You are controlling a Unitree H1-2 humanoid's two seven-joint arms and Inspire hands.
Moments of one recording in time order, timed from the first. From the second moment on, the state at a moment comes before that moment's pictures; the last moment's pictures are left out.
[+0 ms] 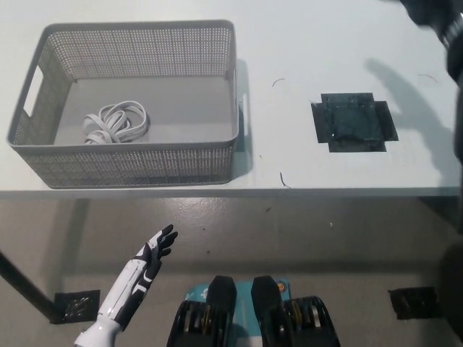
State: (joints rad) left_arm -0.06 0.20 -0.11 0.20 0.07 -0.39 -0.14; right_arm -1.04 -0.19 -0.39 0.47 -0.10 0.27 0.52
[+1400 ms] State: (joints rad) left_arm -0.03 0.19 -0.11 0.24 0.07 -0.39 -0.14; right_arm -0.43 0.00 -0.36 -0.53 -0.06 0.07 0.42
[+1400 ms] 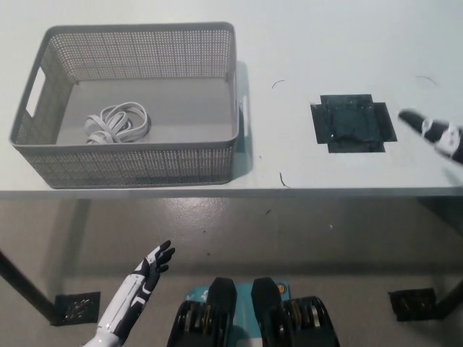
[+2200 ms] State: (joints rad) left_arm -0.03 0.19 -0.11 0.24 0.07 -0.41 -0.14; right_arm 0.02 -0.07 -0.01 -0.08 -0.25 -0.30 0.27
